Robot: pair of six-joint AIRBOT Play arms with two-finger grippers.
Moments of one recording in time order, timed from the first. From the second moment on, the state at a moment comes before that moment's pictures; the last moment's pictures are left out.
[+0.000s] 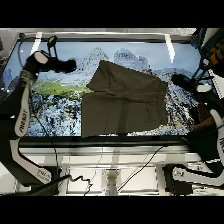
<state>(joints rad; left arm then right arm) 0.01 -1.80 1.77 1.05 -1.00 -1.34 -0.30 -1.37 1.02 -0.73 0.43 0.95</state>
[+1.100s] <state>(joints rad) 0.14 -1.01 0.57 0.87 -1.01 -1.21 -0.66 -1.41 0.71 -0.89 1.26 0.98</state>
